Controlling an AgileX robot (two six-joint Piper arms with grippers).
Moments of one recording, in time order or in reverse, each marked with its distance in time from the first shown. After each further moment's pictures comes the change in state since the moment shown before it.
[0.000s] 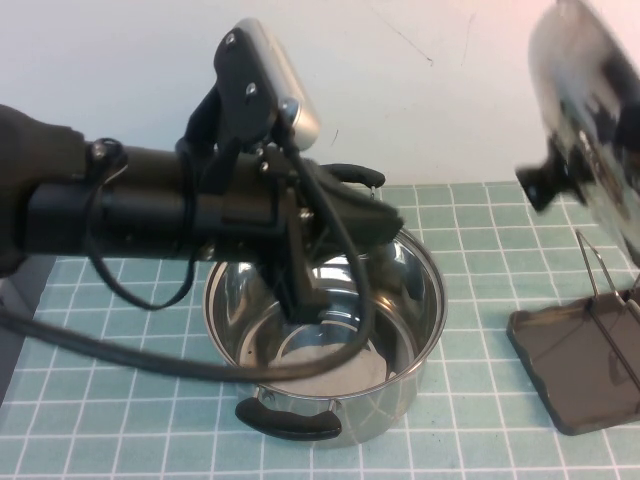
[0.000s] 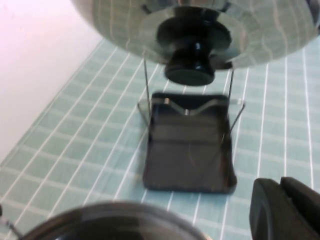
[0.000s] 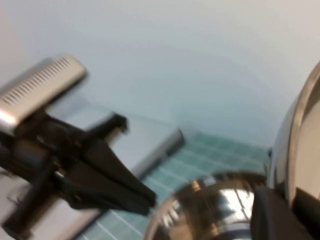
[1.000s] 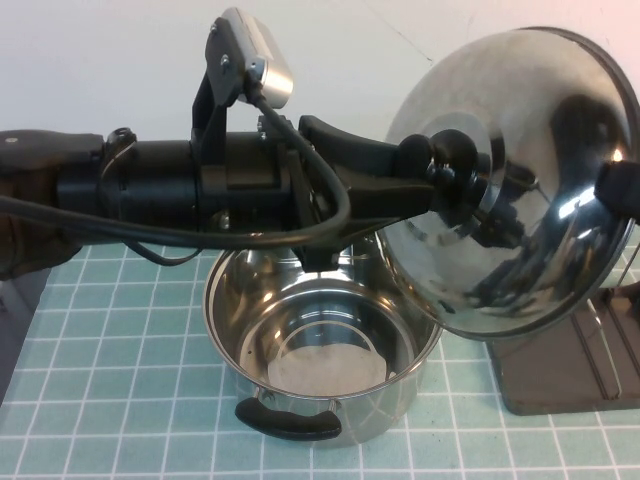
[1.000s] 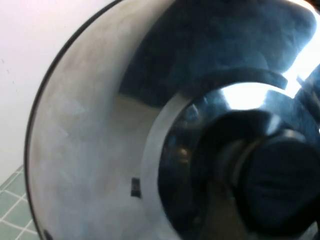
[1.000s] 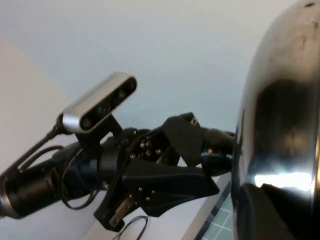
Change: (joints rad) right arm 0.002 -0.013 0.260 0.300 0.069 0.034; left arm 0.014 0.137 0.002 -0.368 0.119 0.229
